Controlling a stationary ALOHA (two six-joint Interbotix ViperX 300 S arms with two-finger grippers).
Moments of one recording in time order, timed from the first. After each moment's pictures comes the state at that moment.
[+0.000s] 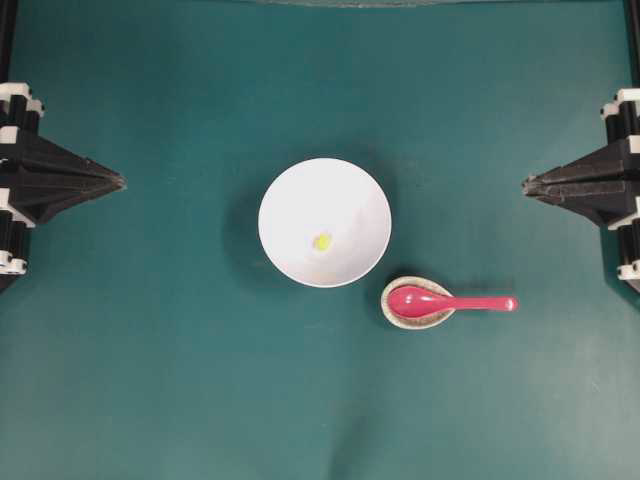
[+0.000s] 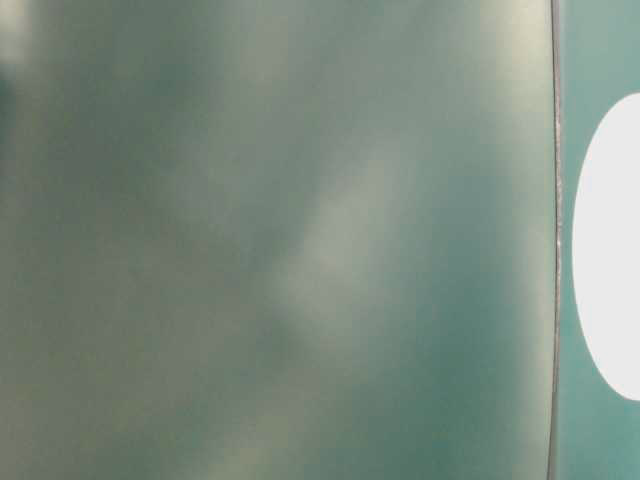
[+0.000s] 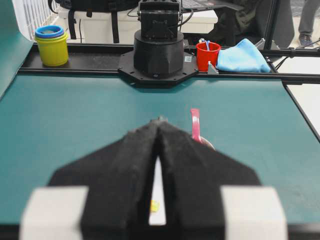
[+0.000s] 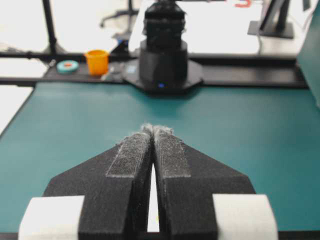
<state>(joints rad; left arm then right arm) 0.00 -0.96 1.19 0.00 -0.29 0.00 0.00 -0.96 1.19 0.00 -0.30 0.00</state>
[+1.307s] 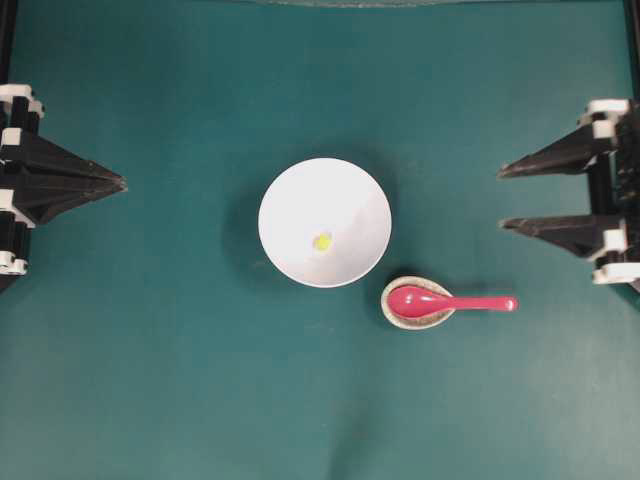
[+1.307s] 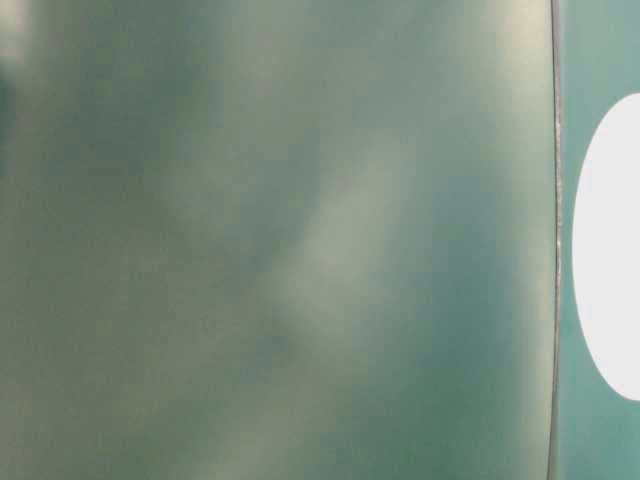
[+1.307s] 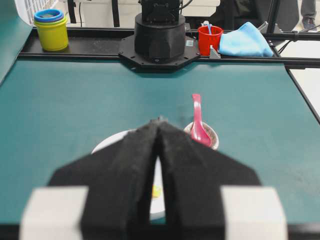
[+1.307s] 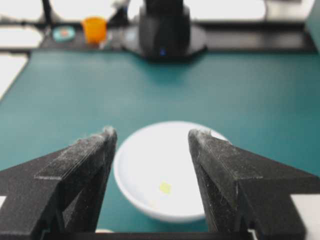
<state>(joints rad) 0.00 -0.97 1.18 0.01 -0.23 0.00 0.00 -0.83 1.21 0.03 -0.35 0.00</state>
